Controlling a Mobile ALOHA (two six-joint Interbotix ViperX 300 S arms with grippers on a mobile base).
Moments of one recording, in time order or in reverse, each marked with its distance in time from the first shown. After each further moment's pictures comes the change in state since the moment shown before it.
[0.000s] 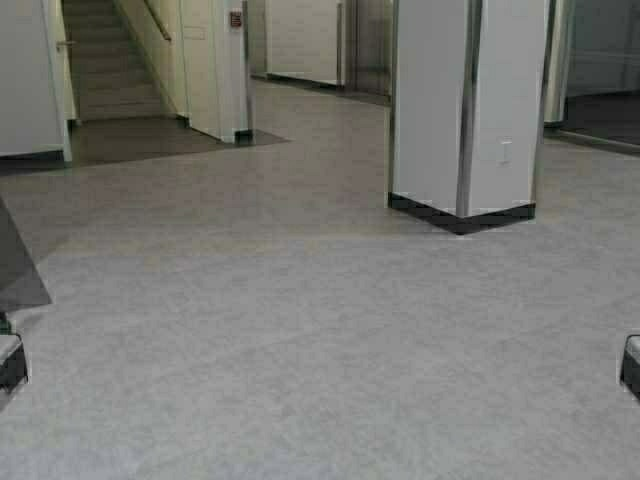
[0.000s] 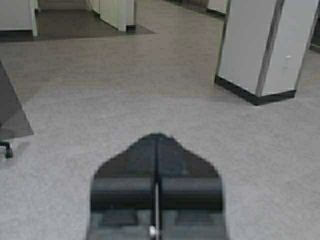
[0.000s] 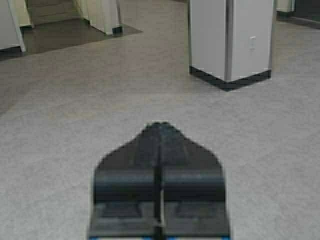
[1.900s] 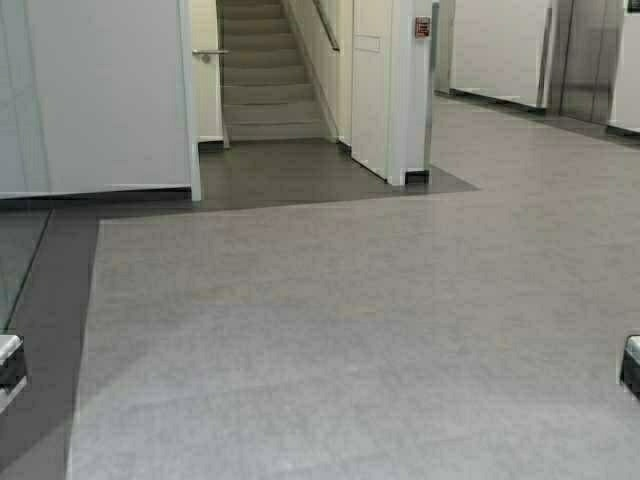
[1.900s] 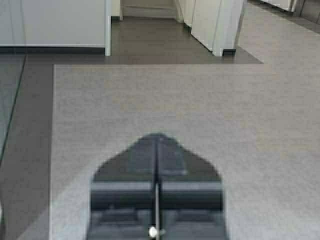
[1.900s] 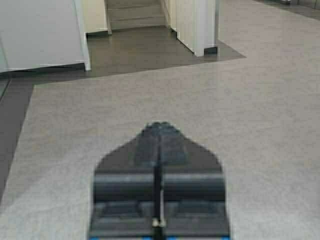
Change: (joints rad) left arm 0.000 0.064 -0.014 0.015 -0.011 -0.025; right arm -0.002 -0.014 0.023 -0.014 0.002 0.005
